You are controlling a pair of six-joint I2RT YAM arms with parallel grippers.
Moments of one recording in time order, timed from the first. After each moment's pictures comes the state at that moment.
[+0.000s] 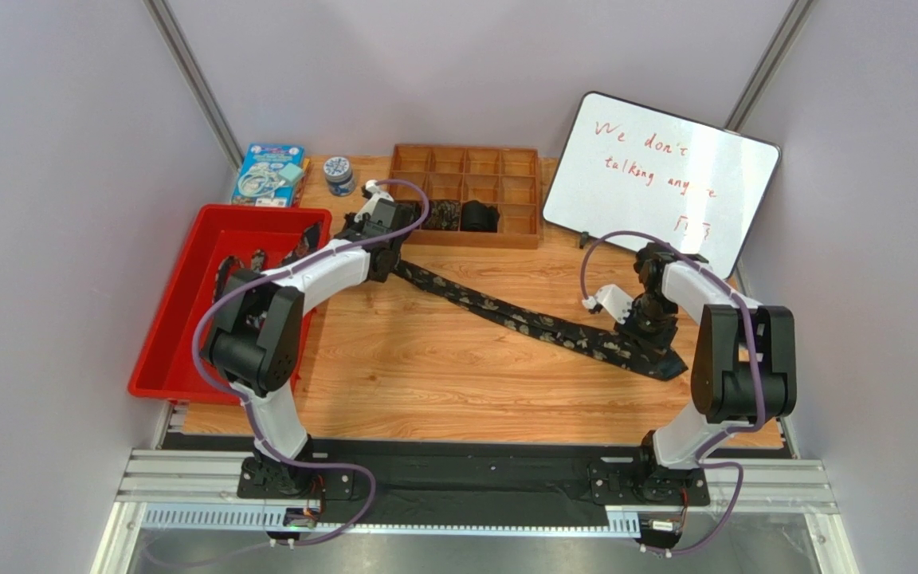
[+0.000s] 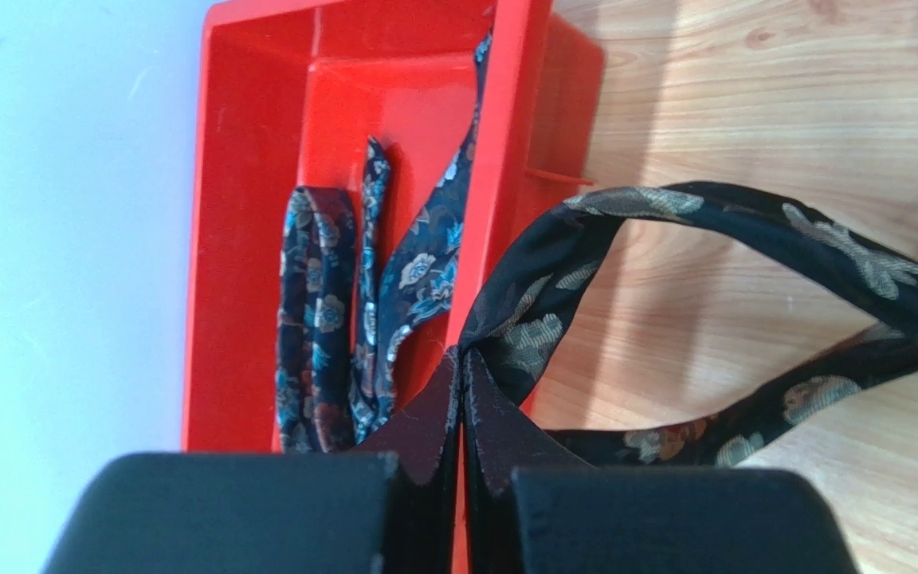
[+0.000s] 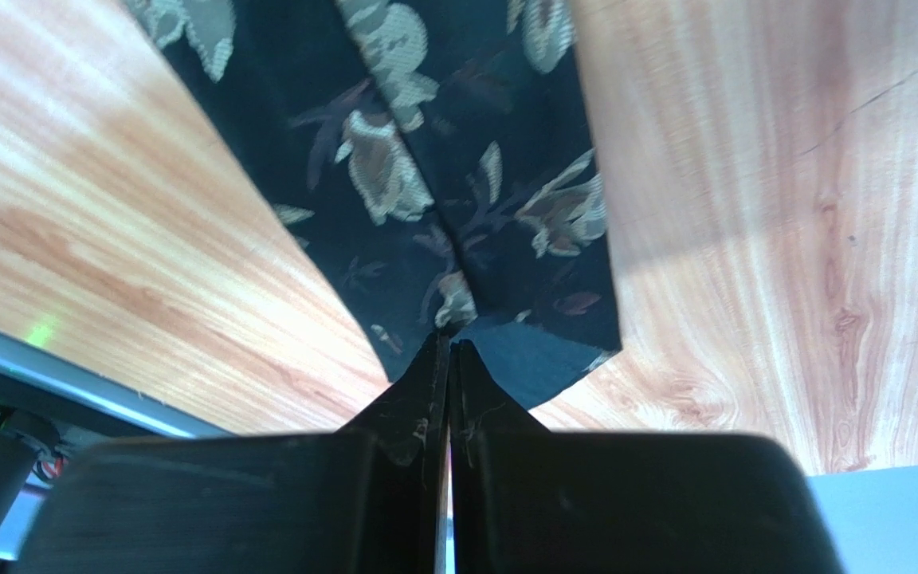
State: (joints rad) left arm -0.43 1.79 1.20 -0.34 -0.94 0.06; right arm -0.04 1.63 0.97 -0.96 0.01 -1.03
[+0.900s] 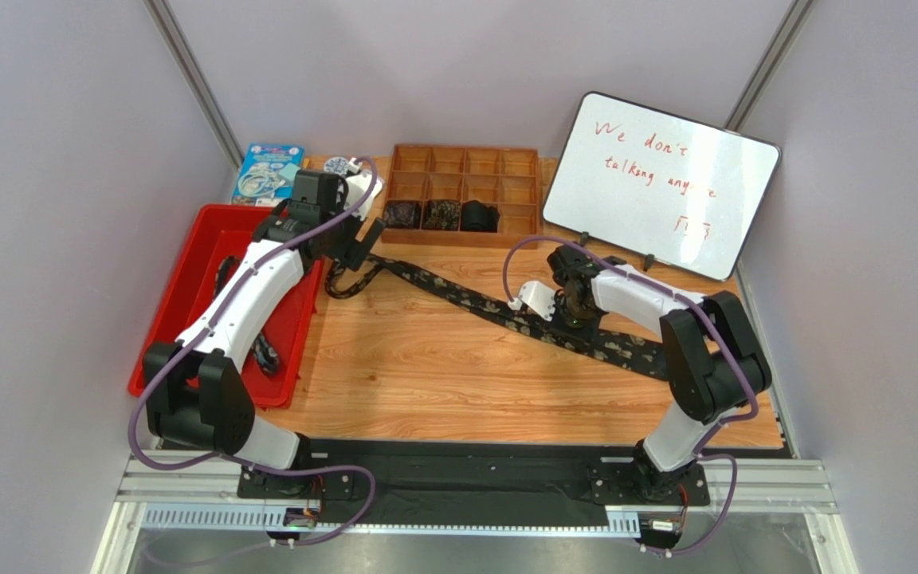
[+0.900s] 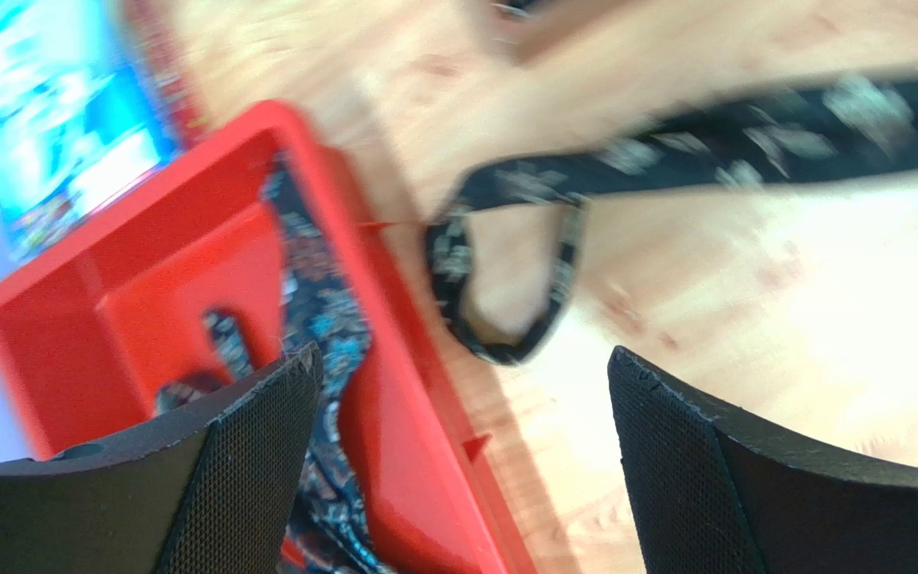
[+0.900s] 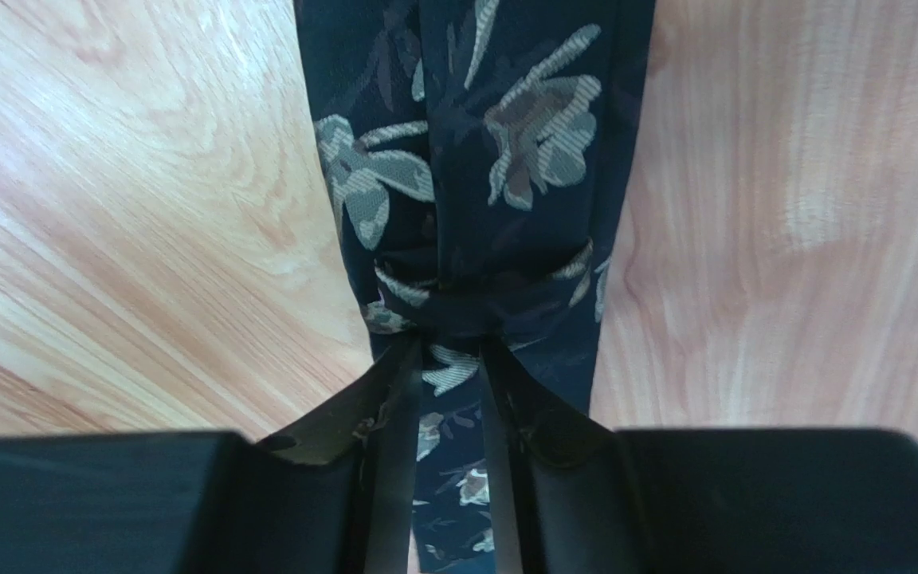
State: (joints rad) left arm -0.23 1.46 1.26 -0.55 -0.08 0.37; right arm 0.41 1.69 1.01 -0.75 -0.04 -0.79
